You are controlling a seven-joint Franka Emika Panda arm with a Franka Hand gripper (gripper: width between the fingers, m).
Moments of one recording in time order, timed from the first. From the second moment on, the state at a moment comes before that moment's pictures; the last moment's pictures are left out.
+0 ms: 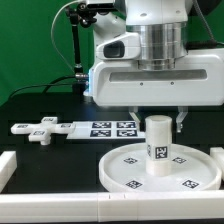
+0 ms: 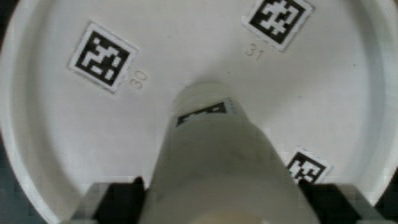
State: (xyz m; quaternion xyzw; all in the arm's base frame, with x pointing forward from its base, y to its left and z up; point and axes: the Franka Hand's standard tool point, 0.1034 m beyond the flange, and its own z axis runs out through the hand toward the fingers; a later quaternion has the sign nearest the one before) arm 0.555 0.039 0.075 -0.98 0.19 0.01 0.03
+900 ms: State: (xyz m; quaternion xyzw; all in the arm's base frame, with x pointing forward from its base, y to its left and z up) arm 0.556 0.041 0.075 -0.87 0.48 0.03 0.05
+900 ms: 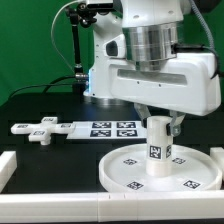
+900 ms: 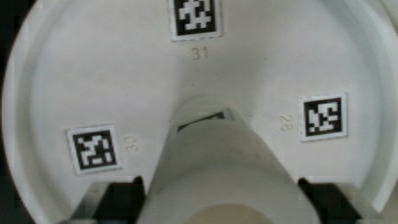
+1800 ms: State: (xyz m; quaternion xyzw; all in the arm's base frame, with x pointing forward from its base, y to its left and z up) arm 0.561 0.042 0.075 -0.68 0.73 0.04 0.08
